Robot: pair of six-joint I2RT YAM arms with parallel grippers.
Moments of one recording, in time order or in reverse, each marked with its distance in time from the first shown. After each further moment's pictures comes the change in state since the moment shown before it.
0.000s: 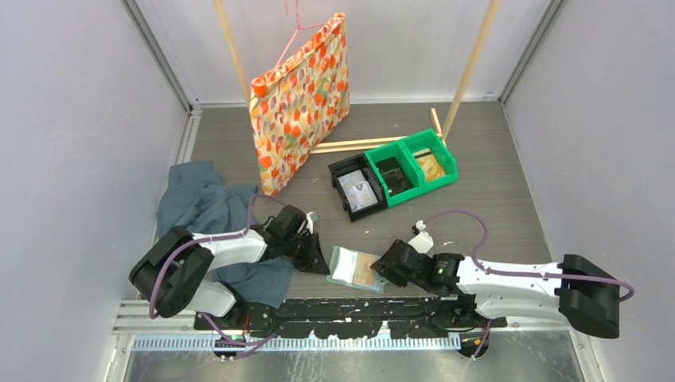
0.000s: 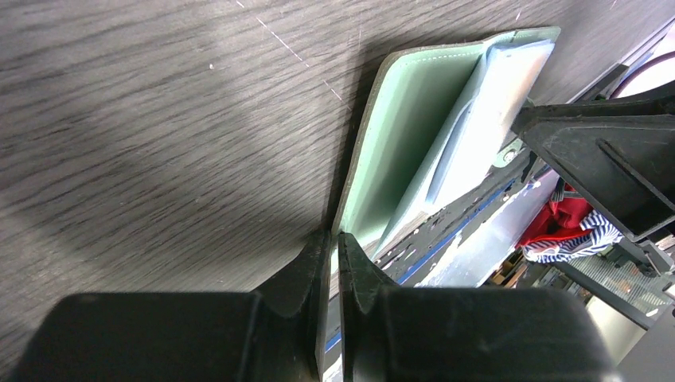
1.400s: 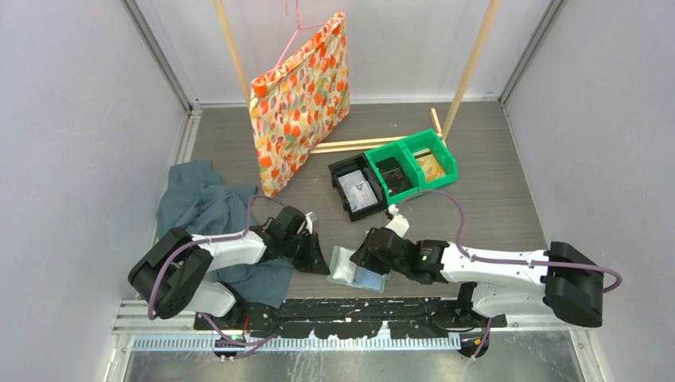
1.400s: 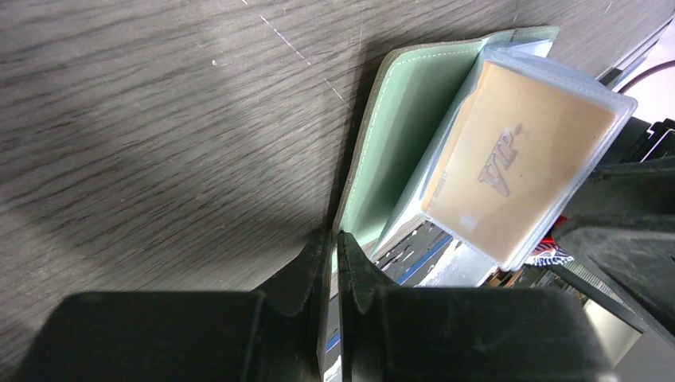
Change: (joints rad) left arm 0.000 -0.007 -0.013 0.019 -0.002 -0.015; right arm 0.000 0.154 0.209 0.047 -0.059 -0.220
